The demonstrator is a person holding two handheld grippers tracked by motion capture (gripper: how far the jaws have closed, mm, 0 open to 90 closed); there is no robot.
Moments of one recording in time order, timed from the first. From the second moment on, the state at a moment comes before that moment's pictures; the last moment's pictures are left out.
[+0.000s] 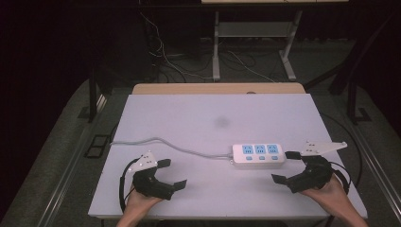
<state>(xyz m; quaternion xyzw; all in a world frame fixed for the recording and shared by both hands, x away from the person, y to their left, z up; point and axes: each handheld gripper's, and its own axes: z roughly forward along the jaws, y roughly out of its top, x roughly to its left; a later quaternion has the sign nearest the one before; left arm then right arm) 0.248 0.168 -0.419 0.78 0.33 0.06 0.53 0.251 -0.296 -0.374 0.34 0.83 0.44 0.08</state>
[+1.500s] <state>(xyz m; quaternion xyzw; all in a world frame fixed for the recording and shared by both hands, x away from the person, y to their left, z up) 0.249 0.168 -0.421 0.78 0.32 0.06 0.53 0.320 -0.308 -0.364 0.33 0.88 0.33 0.04</state>
